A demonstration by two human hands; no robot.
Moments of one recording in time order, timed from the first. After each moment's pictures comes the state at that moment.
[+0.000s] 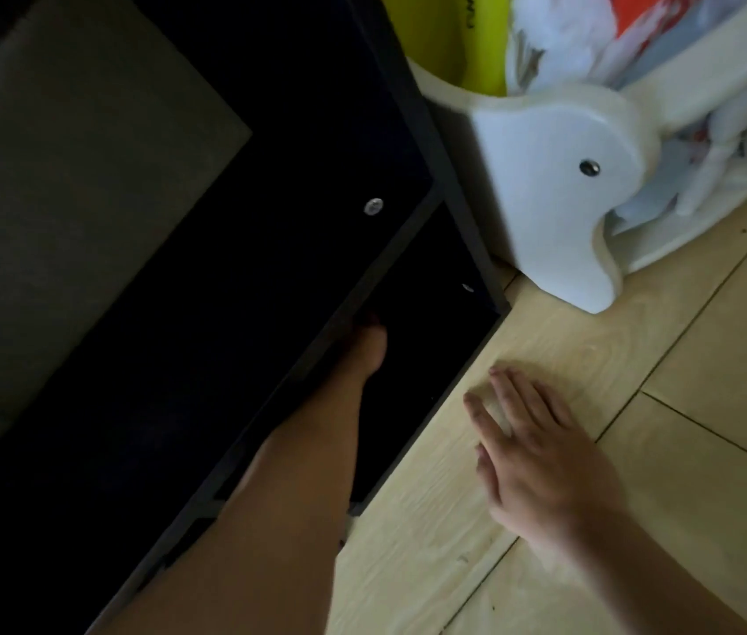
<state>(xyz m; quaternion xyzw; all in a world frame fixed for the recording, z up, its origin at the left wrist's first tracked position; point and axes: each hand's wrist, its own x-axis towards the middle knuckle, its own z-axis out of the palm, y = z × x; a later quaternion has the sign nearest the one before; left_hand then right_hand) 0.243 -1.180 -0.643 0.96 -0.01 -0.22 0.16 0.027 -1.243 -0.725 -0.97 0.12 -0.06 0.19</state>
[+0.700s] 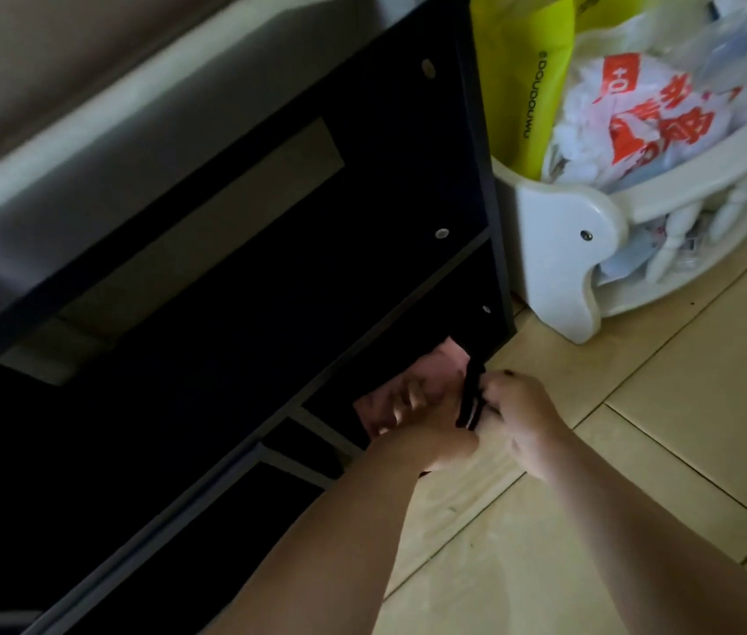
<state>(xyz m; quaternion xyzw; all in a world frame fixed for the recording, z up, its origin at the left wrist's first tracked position) 0.112 -1.139 -0.623 0.91 -0.15 -0.38 0.03 0.051 -1.253 -0.648 -0.56 0.34 0.02 0.76</state>
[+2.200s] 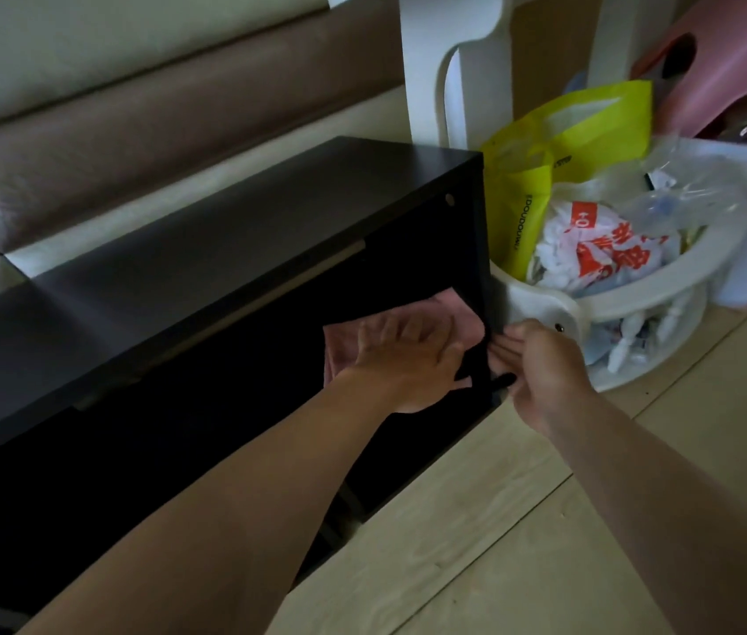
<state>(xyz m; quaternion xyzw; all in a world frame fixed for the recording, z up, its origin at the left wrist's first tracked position) 0.163 -1.162 -0.478 0.92 -0.36 -0.12 -0.11 0.063 -1.295 -0.492 -0.40 0.33 -0.16 0.84</state>
